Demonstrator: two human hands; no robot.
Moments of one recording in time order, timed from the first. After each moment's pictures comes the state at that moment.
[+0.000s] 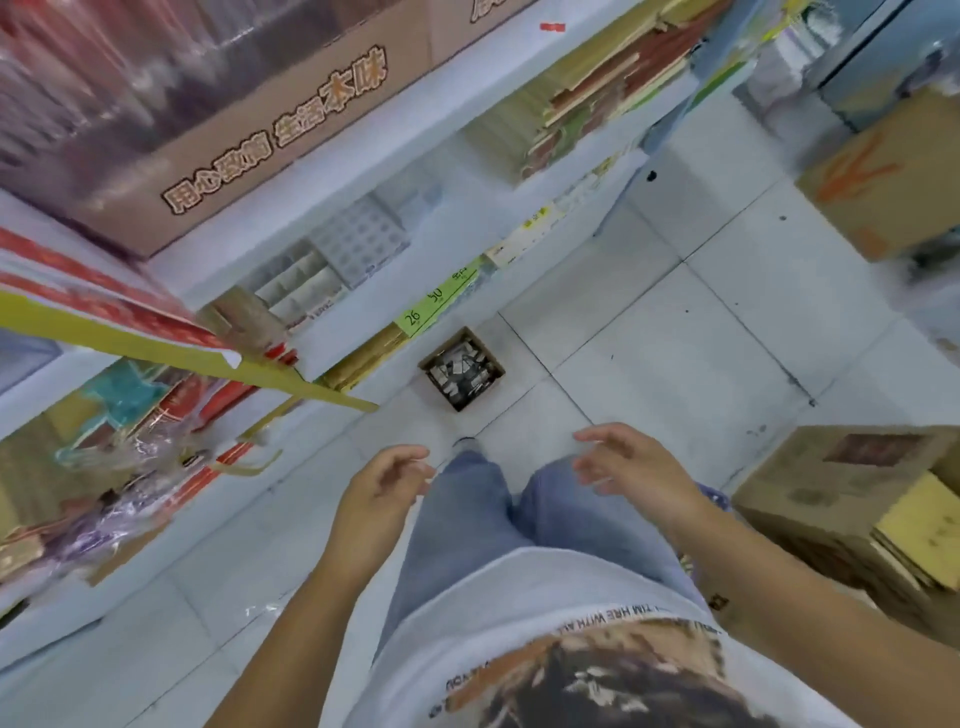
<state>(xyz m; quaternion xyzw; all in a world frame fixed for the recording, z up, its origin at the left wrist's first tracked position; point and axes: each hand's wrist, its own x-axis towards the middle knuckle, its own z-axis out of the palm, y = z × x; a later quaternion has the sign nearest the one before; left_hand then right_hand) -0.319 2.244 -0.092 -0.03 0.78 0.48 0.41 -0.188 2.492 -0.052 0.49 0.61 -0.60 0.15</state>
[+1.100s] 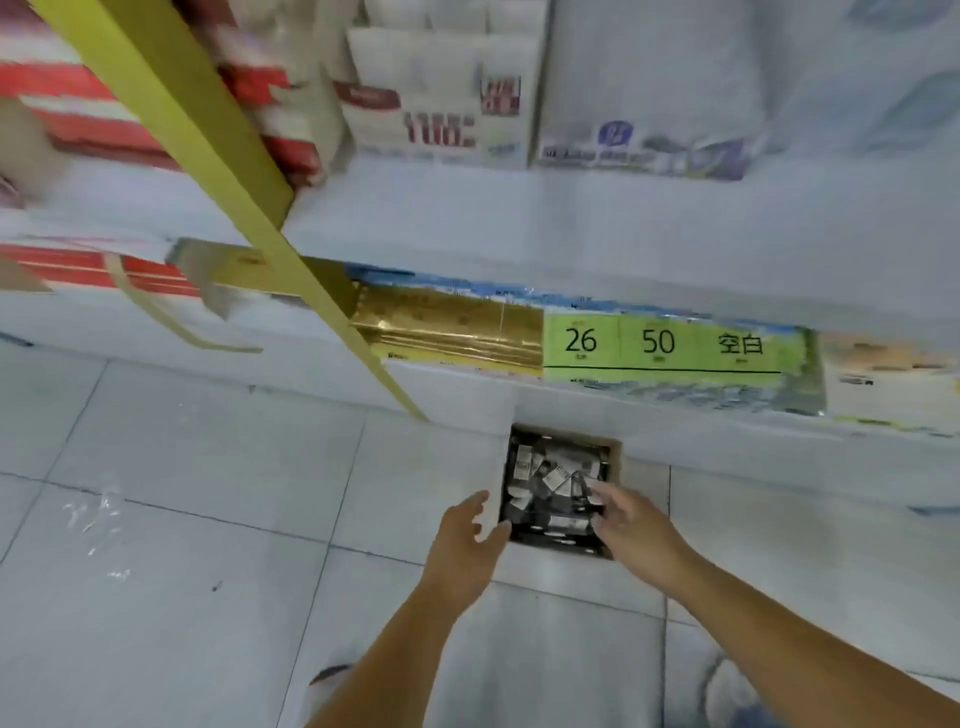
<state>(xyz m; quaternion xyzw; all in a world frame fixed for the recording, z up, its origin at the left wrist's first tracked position) -0.348 2.370 -0.587 -0.33 0.72 0.56 0.25 -0.425 2.584 -0.578 0.04 0.85 -0.34 0.40</state>
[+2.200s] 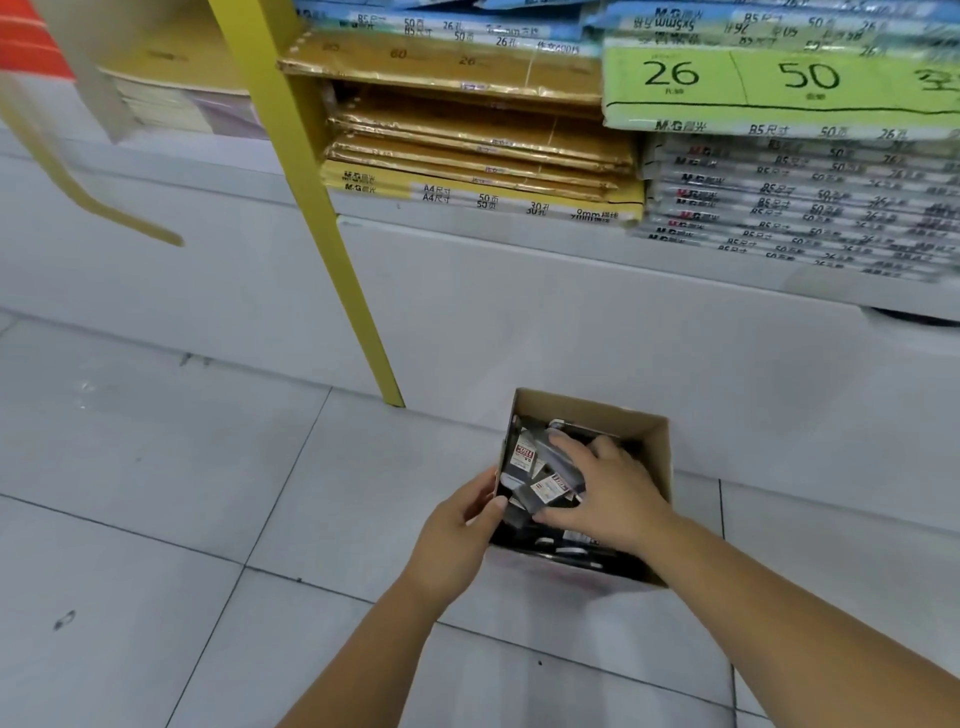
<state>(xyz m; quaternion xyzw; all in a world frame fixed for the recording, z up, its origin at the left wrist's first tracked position) -0.347 2.372 -0.754 -0.17 0.75 0.63 0.11 -0.453 2.556 -0.767 -0.17 0.94 -0.16 0.23</state>
